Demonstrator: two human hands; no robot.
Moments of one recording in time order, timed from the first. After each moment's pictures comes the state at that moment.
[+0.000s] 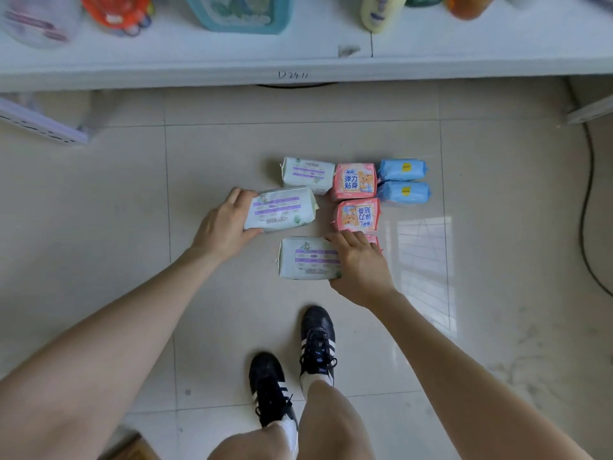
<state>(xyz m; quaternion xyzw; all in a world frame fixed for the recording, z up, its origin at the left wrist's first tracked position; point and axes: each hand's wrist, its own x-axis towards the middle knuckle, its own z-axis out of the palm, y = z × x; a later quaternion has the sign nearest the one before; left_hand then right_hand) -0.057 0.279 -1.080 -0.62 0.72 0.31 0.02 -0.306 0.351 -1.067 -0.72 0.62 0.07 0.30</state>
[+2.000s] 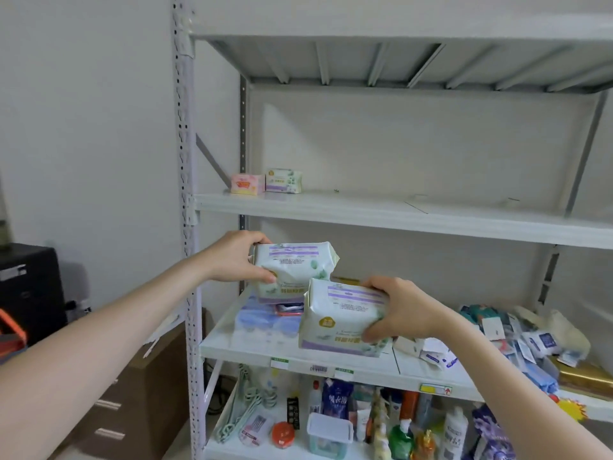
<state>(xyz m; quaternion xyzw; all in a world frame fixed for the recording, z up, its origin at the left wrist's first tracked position) 0.103 0.412 -0.145 -0.58 0.76 0.04 -0.27 -0.225 0.413 -0.175 -0.85 0.46 -0.18 0.16</state>
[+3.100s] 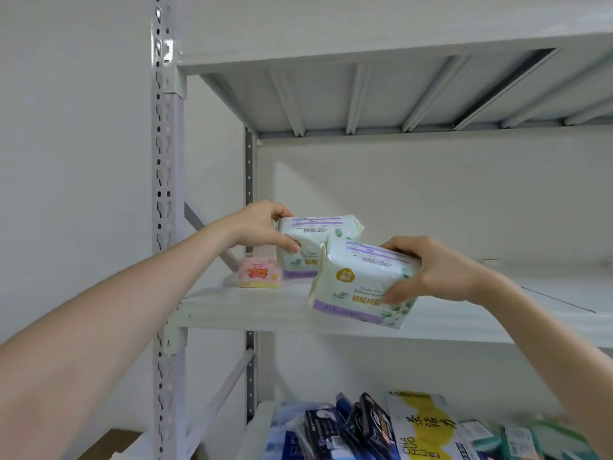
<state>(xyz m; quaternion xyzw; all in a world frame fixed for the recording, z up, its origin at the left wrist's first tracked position) 0.233 0.094 0.029 -0.54 0.78 0.02 -0.32 -0.079 0.128 -0.027 -0.84 0.39 -0.34 0.14</state>
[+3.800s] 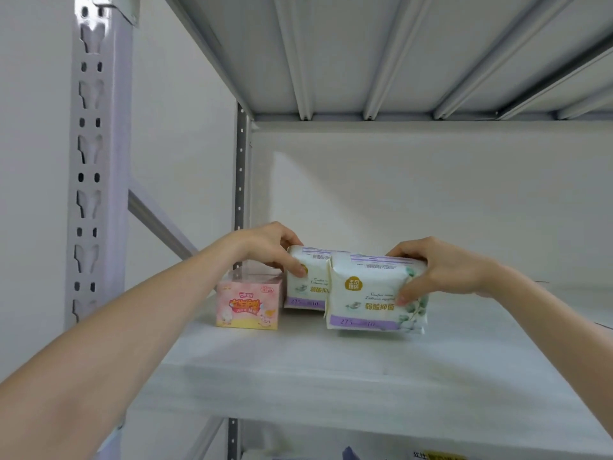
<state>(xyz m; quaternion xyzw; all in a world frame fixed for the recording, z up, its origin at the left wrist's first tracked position) 0.271 -0.104 0.020 -0.55 0.78 0.16 -0.26 -0.040 -0.063 0.001 -0.84 0.44 -0.27 0.15</state>
